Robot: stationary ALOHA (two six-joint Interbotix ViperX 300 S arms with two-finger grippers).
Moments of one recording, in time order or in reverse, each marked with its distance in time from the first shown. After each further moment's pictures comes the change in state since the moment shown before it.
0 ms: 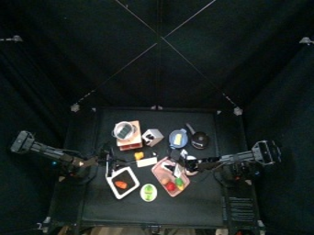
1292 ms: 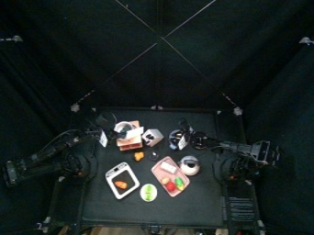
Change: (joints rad) left arm 0.770 -0.071 -0.318 0.873 0.942 -0.764; right arm -0.537 0.043 0.126 0.011 -0.474 -0.009
